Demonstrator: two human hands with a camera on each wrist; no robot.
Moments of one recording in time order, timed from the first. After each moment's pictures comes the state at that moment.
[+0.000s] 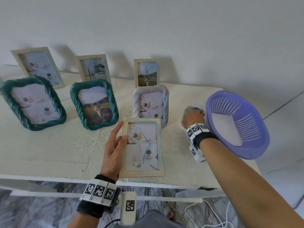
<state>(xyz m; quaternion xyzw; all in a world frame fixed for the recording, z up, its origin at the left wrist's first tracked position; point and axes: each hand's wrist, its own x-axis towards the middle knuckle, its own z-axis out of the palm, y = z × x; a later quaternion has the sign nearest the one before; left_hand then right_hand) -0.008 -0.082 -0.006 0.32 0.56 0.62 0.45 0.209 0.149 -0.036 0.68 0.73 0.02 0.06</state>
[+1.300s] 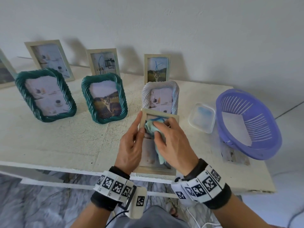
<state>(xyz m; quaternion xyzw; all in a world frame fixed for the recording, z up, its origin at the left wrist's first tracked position) -0.001 -0.081 0.006 0.50 0.55 0.59 0.33 0.142 -0.035 0.052 0.41 0.86 -0.18 -0.25</state>
